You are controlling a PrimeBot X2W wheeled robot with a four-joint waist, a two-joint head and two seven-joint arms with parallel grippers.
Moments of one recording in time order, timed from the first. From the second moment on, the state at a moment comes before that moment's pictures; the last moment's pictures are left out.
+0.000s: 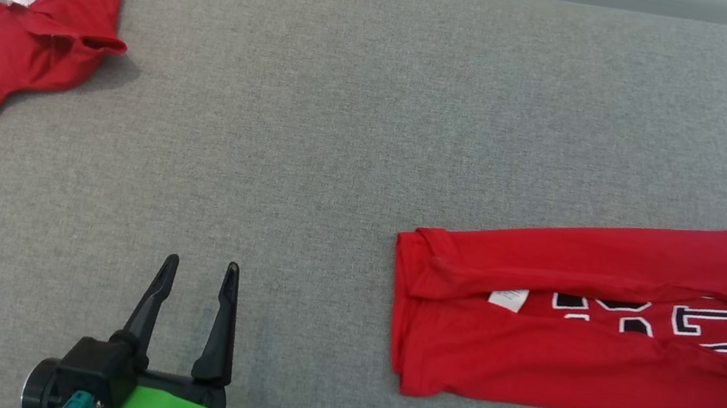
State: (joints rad) left arm 0.05 0.05 -0.28 0.02 -0.31 0.07 -0.26; right arm -0.34 -0.59 -0.15 0.53 0.63 0.13 0.28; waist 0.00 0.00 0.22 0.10
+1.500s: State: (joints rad) left arm 0.08 0.05 -0.28 0.07 -0.35 0.08 -0.26; right arm -0.17 -0.08 0.26 0.15 0.44 0.13 0.34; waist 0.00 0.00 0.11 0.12
